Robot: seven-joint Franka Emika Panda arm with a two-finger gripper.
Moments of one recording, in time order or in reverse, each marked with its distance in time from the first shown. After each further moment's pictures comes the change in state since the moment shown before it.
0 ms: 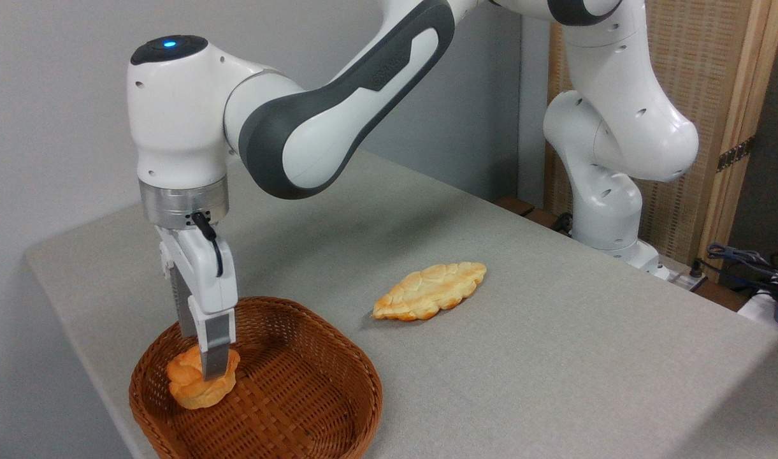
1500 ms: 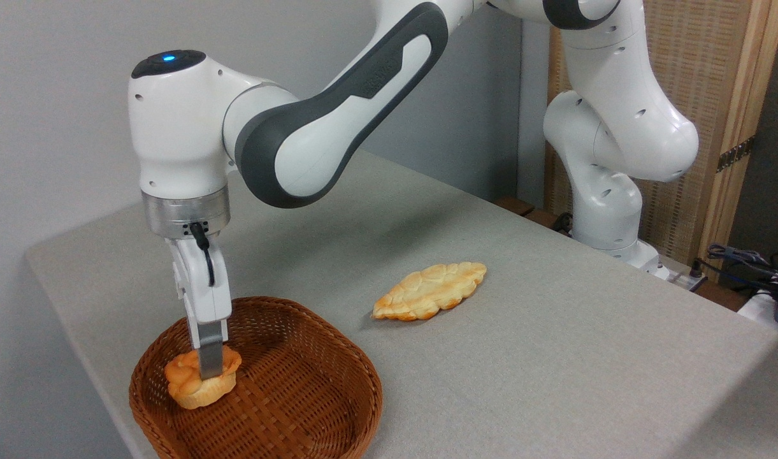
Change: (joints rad) arm 0.001 0.017 -0.013 -0.016 0.054 0.022 0.042
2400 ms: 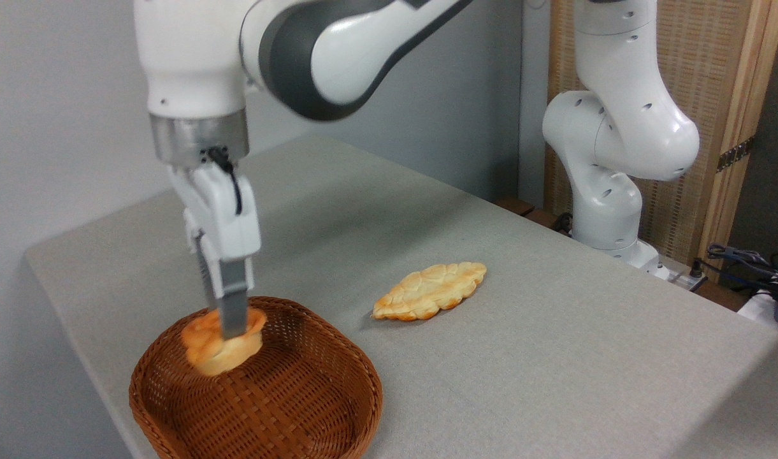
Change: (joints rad) arm 0.042 -0.155 0.043 0.045 0.001 -0.225 0.030
